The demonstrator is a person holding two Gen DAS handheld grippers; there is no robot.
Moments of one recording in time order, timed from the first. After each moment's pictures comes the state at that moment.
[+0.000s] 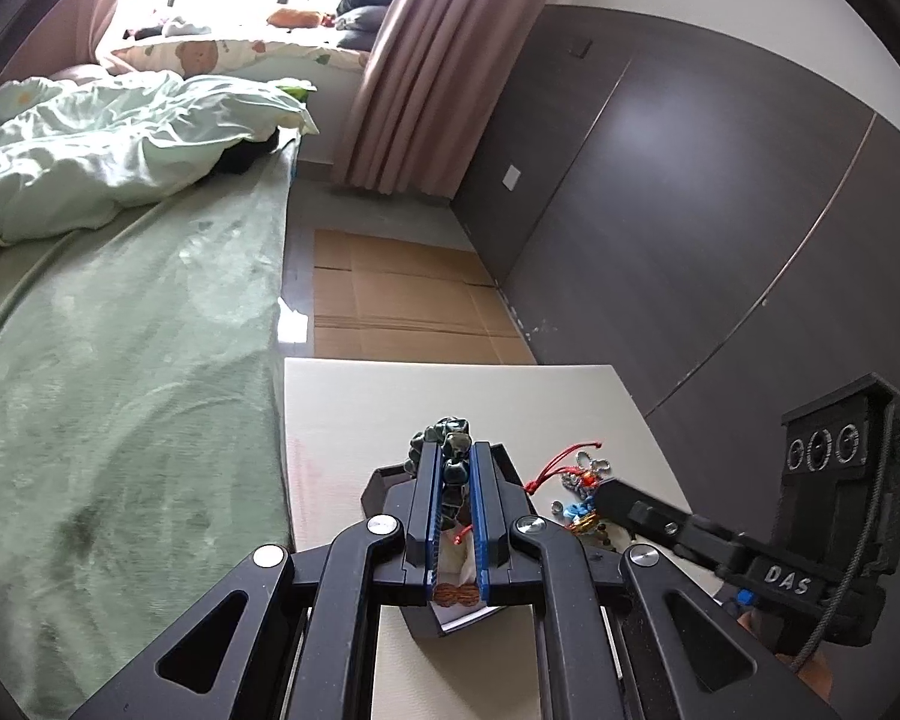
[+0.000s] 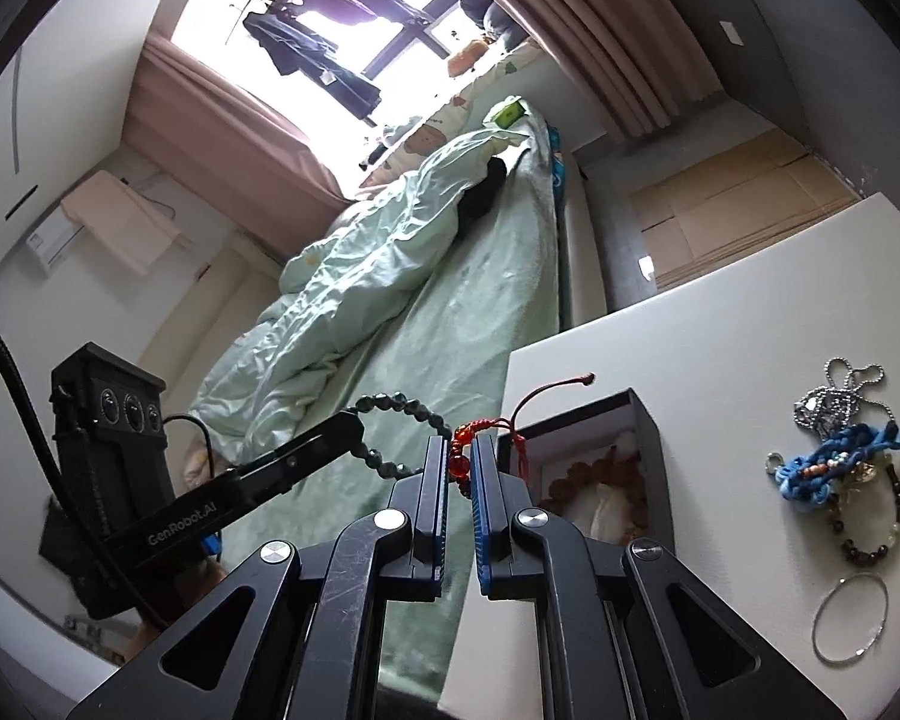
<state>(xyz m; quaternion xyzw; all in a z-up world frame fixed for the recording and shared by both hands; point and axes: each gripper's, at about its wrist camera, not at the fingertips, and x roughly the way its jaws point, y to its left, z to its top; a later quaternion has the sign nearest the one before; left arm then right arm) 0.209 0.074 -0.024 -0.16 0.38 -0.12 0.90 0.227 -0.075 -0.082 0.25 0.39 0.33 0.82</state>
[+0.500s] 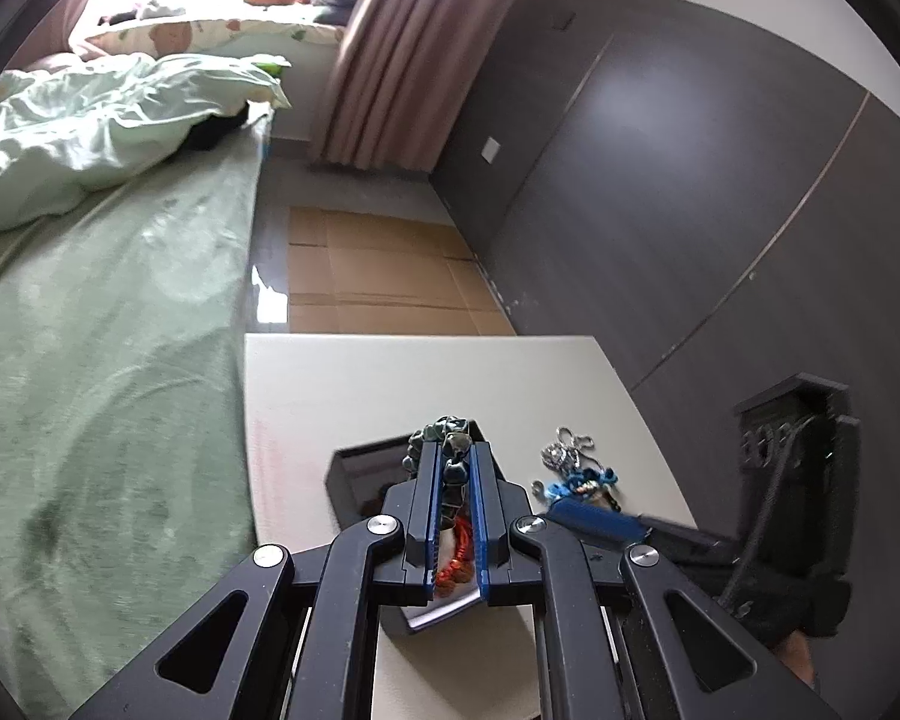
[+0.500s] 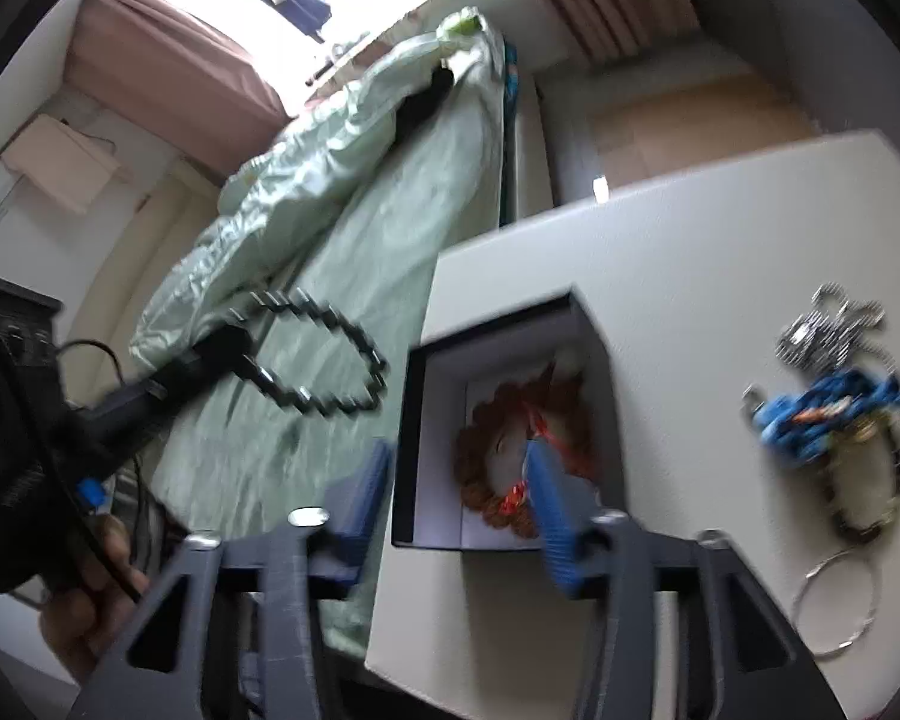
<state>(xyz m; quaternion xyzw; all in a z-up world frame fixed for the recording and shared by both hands) 0.222 0.054 -0.040 -0.15 0.41 -0.15 0.89 0.248 -0.069 -0.115 0.19 0.48 0.30 0.81</state>
